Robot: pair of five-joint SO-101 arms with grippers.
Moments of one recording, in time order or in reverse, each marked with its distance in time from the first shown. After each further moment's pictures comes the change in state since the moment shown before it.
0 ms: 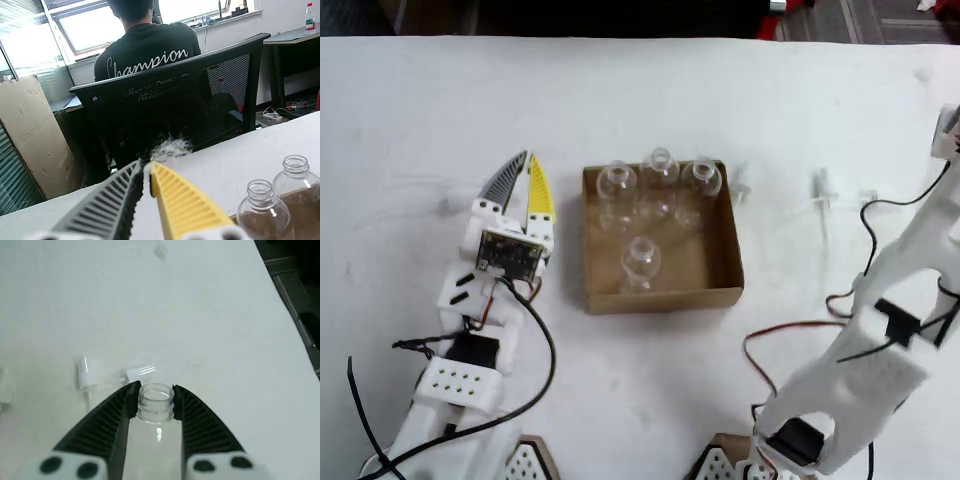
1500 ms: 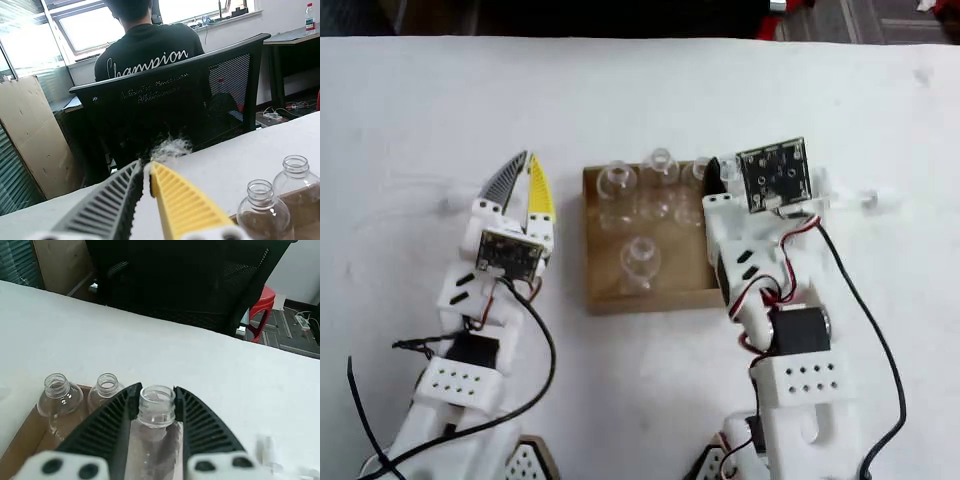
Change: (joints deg) left arm 0.0 0.0 0.0 0.0 0.0; right arm -40.5 -84.6 124.7 -68.5 -10.2
